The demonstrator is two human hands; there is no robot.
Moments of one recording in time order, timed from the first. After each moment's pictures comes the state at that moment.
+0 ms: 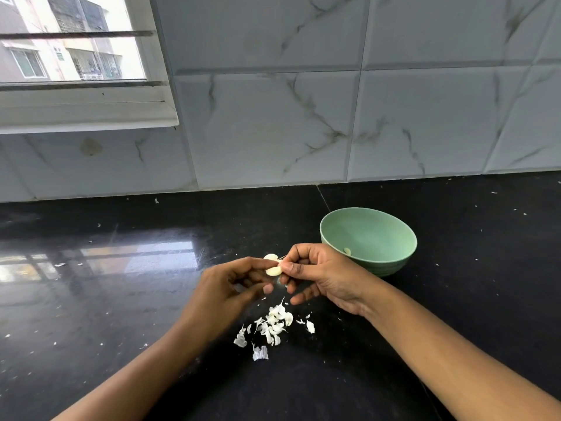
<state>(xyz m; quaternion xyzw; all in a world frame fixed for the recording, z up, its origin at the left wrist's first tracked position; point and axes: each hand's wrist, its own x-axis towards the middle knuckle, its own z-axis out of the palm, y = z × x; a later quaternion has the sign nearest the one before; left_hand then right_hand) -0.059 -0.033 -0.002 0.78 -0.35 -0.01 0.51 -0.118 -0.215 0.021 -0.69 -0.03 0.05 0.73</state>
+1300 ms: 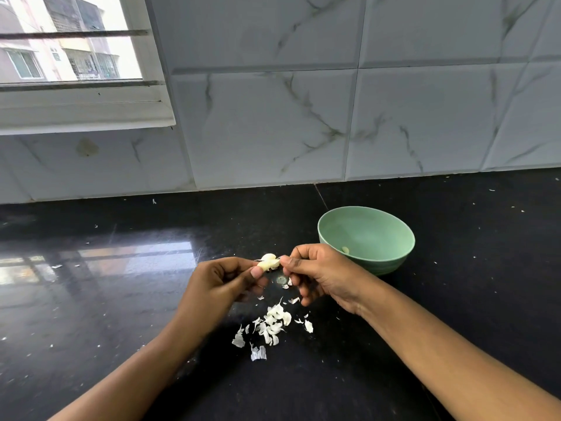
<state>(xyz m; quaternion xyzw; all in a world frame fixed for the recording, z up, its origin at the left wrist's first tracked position) -0.061 -0.035 0.002 0.73 -0.26 -0.08 0.63 -0.121 -0.211 0.025 -0.73 0.04 0.03 0.69</state>
